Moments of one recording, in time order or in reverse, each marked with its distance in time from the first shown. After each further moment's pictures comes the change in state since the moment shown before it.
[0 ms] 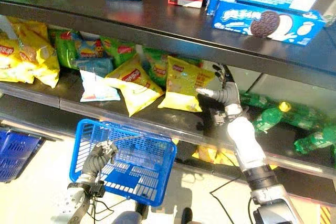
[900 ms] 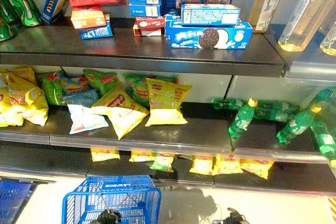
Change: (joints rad) left arm -0.041 -0.151 -0.073 0.710 0.194 0.058 -0.007; right arm 0.671 0.092 -0.077 0.308 -0.246 0.051 0.069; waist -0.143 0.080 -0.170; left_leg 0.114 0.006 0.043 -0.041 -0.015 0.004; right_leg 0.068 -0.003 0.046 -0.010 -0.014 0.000
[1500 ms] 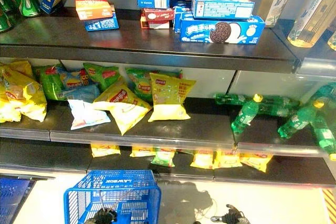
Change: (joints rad) left arm -0.276 -0.045 0.005 0.668 0.141 0.001 0.028; right arm -0.224 0.089 0.035 0.678 -0.069 0.050 0.005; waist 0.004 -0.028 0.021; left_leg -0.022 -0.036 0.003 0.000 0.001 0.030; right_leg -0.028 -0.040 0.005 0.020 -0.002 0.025
